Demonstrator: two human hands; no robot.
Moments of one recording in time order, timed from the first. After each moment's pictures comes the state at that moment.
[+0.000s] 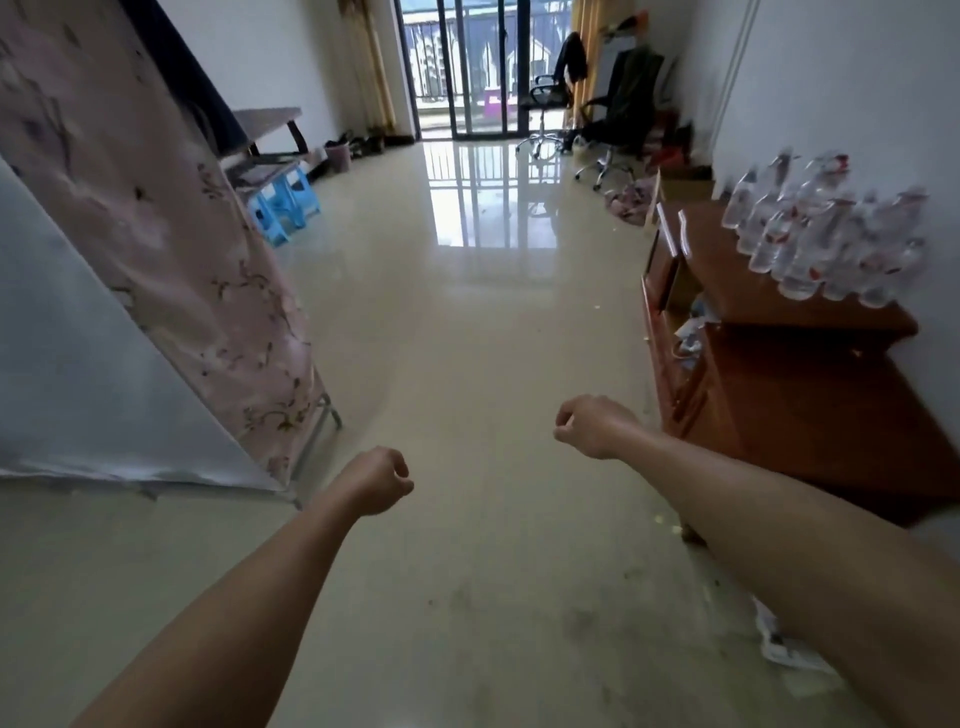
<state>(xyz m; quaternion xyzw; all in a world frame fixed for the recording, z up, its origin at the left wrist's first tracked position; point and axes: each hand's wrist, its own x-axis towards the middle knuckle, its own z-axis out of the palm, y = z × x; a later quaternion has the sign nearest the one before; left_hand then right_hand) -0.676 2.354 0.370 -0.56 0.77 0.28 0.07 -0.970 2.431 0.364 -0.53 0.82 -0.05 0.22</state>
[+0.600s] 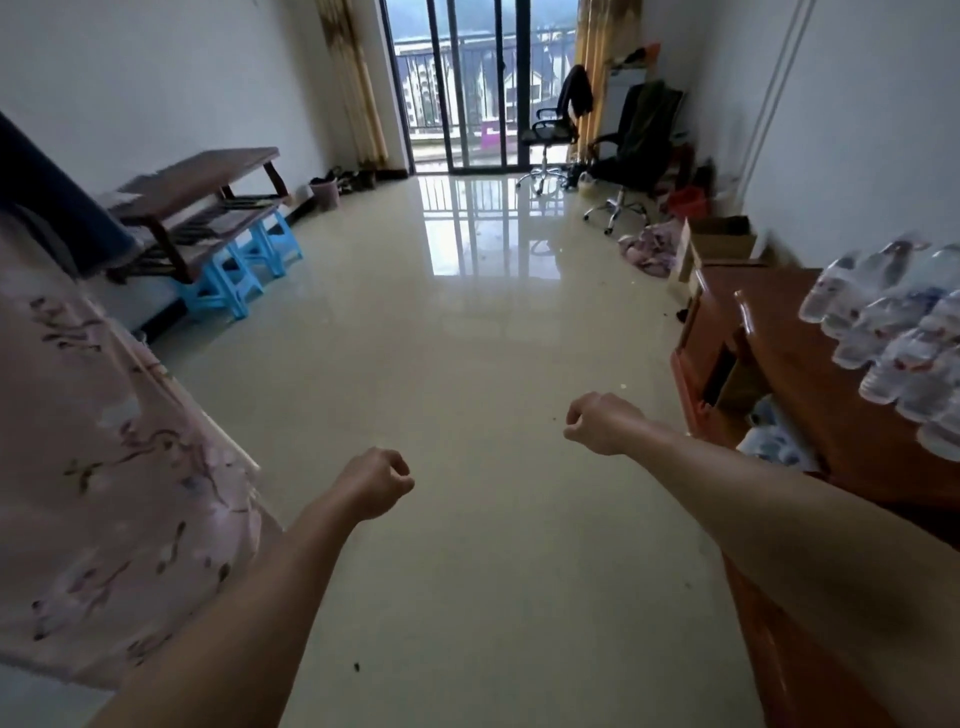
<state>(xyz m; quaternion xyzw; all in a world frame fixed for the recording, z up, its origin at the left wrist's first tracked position) -0.907 1.859 0.379 -0.58 0.75 0.32 0.00 -1.210 1.940 0.378 -0.51 0.83 -0.04 0.21</state>
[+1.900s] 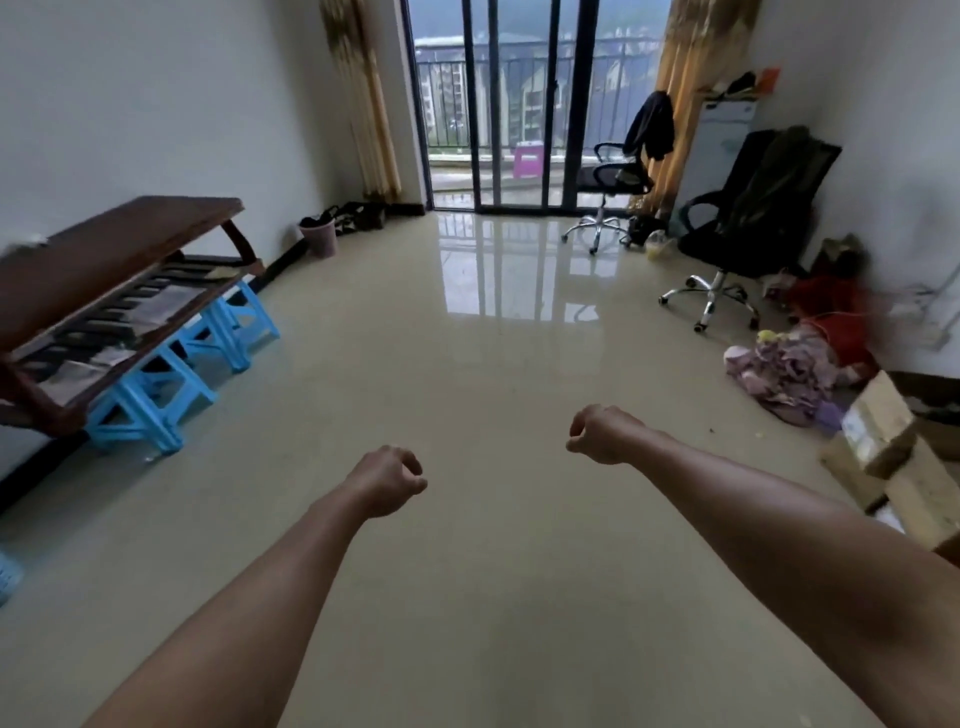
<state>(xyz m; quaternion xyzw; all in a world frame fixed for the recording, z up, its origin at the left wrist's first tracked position) -1.291 0.757 0.388 -0.57 0.75 0.34 0.02 -1.590 0.829 0.376 -0.50 0.83 -0.02 0.24</state>
